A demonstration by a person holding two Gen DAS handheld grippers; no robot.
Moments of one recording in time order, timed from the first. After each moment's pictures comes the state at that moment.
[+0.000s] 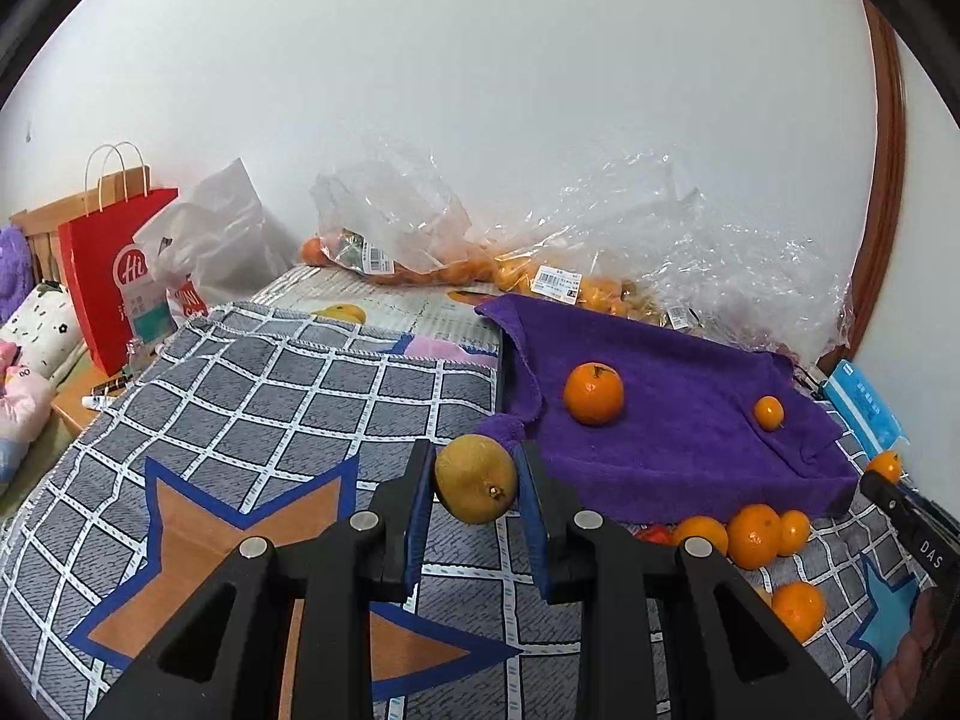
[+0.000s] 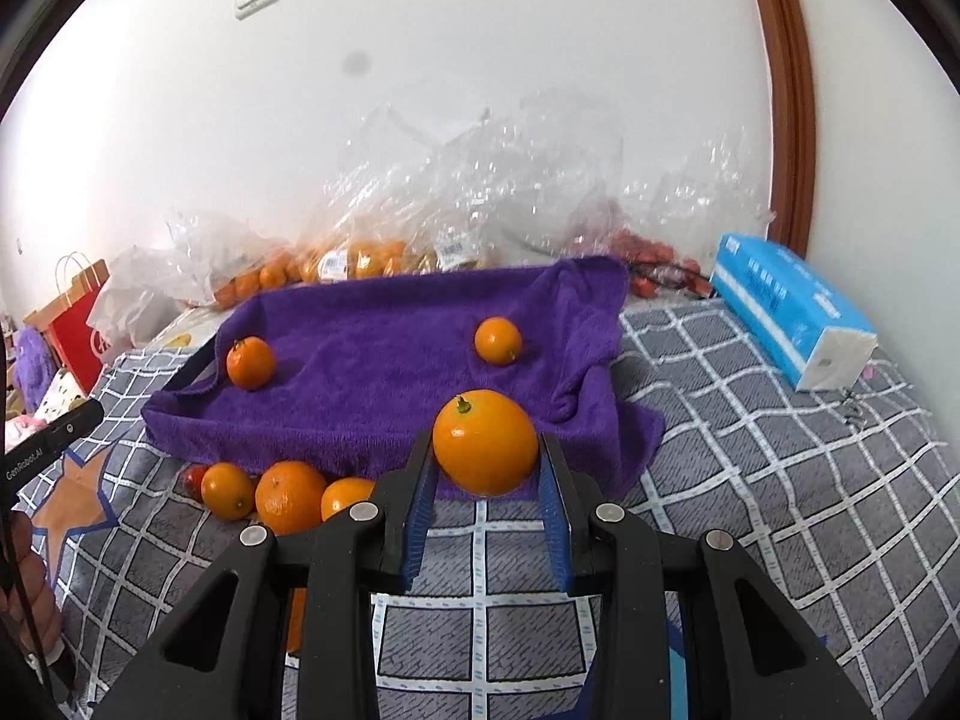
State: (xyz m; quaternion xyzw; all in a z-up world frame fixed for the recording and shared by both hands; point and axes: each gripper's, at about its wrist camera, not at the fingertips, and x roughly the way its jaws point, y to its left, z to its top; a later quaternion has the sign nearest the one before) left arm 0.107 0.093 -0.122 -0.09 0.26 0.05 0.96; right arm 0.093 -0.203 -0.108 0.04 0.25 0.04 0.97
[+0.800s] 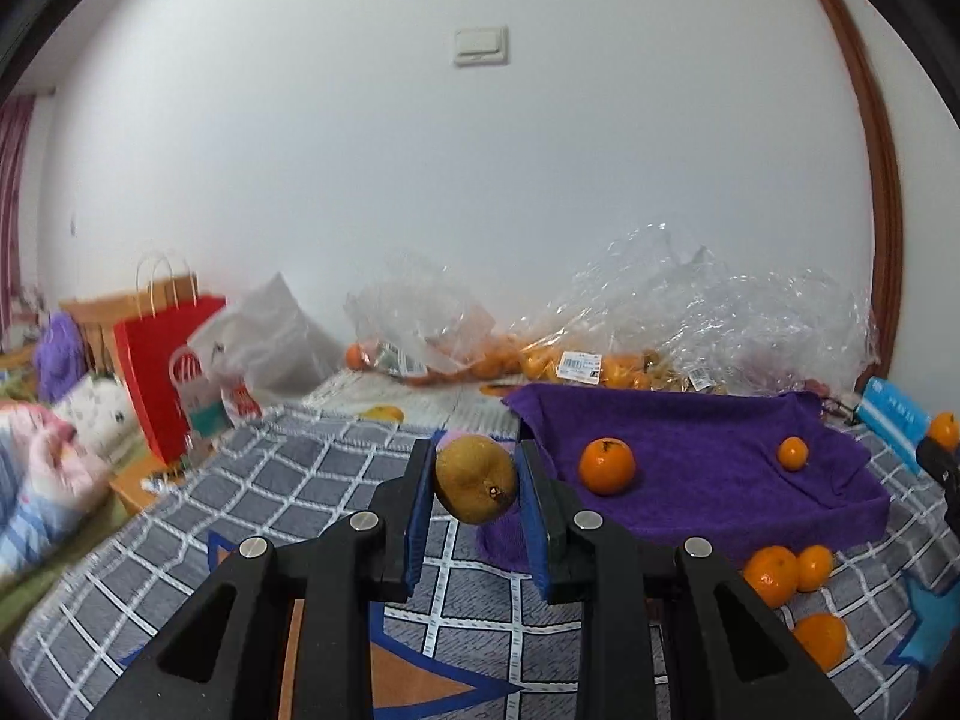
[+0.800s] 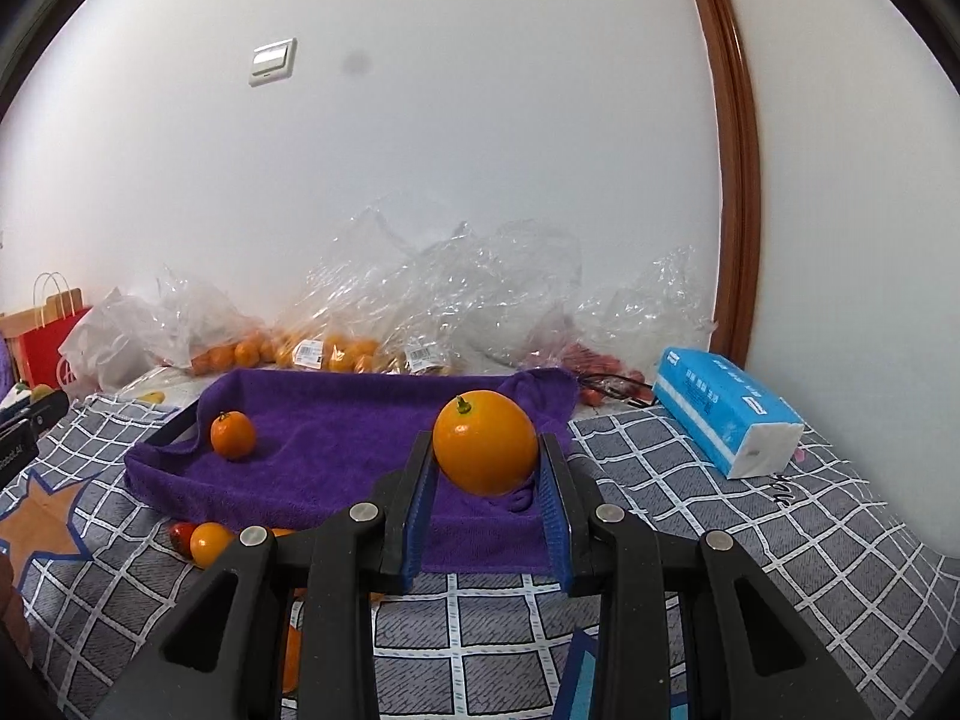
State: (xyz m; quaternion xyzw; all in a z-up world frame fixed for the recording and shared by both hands) left arm 0.081 0.056 -0.102 -0.01 0.15 0.12 0.98; right arm 0.063 -0.193 -0.090 0.01 0.14 -0.02 0.99
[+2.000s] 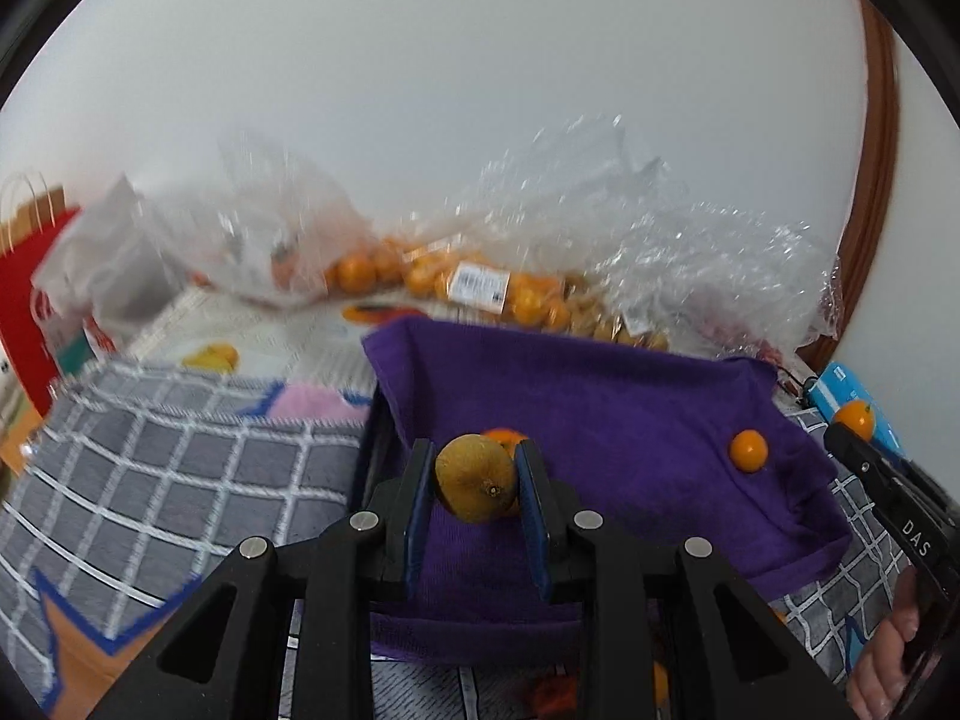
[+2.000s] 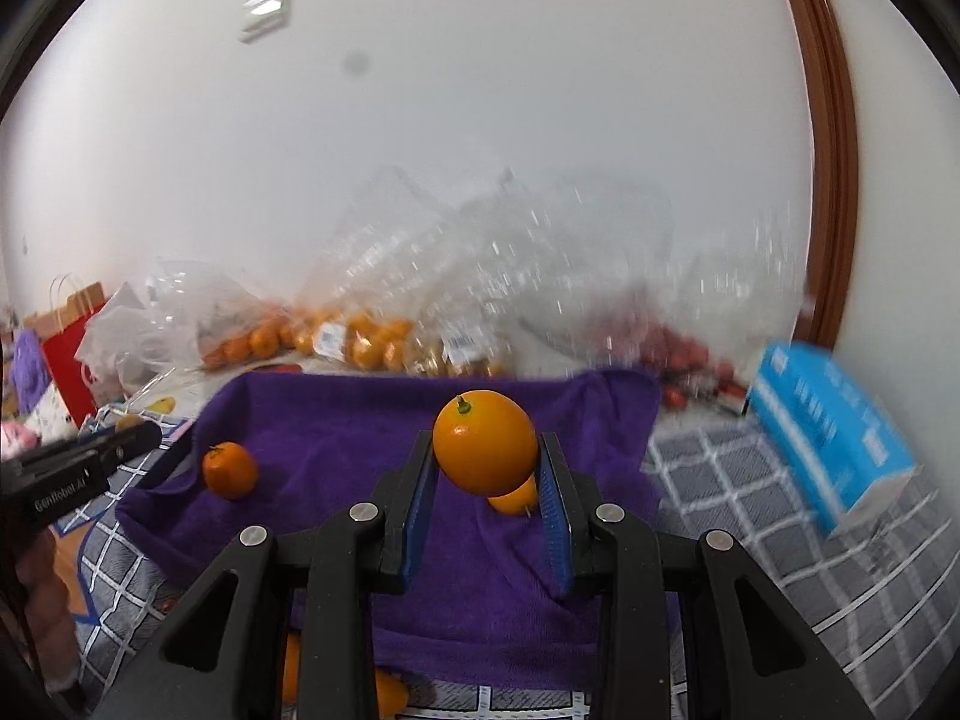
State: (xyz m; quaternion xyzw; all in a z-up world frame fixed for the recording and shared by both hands) left arm 0.206 0.049 -0.118 -0.08 0.30 -0.01 0.95; right arm 0.172 -0.204 -0.088 0.04 0.23 0.06 0.97
